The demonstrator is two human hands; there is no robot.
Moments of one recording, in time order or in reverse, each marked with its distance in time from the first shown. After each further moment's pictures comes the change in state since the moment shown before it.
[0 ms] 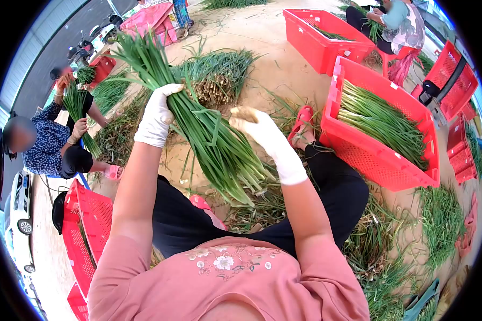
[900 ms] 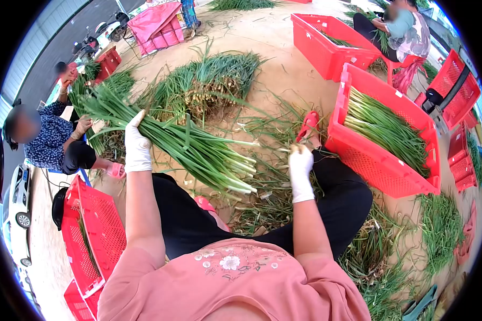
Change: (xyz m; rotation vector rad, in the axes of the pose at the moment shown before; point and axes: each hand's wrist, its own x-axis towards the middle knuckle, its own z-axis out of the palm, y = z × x) left_hand -0.042 0.006 -0.107 -0.293 0.464 0.248; right_hand -0.041 0.147 -0.056 -0.521 0.871 0.128
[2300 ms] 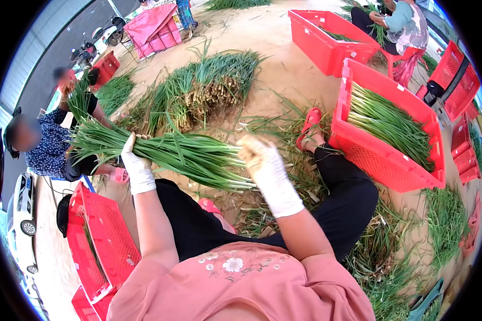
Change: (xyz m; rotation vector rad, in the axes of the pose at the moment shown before) left_hand -0.030 -0.007 -0.031 -0.105 -0.116 0.244; right_hand -0.067 -0.152 0.006 1.424 -0.666 0.425
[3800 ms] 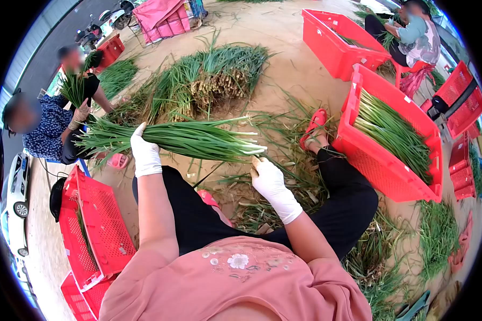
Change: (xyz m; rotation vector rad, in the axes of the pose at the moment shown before) left_hand 0.007 -0.028 -0.037 0.752 0.075 0.252; right_hand -0.015 0.038 -0.075 -1.914 -0.189 -0.308
